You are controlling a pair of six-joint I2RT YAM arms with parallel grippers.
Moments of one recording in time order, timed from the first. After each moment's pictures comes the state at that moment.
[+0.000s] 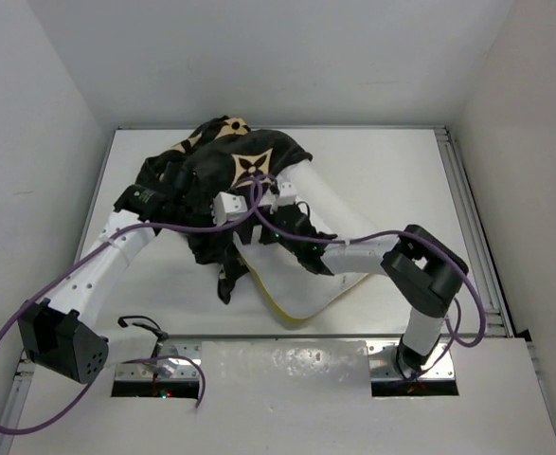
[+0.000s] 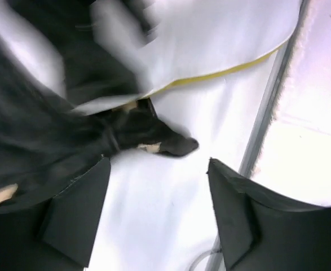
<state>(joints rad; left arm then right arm) -0.34 1.25 1.19 -1.08 0.60 0.84 0.86 1.80 0.92 0.55 0.21 0.58</state>
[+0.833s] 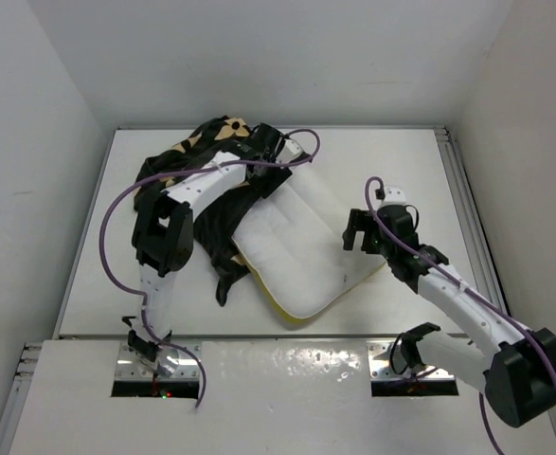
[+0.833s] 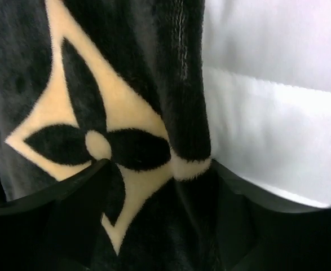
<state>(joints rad) -0.52 2.10 1.83 -0.72 -0.13 0.45 0.40 1.03 0.57 -0.17 0.17 0.35</state>
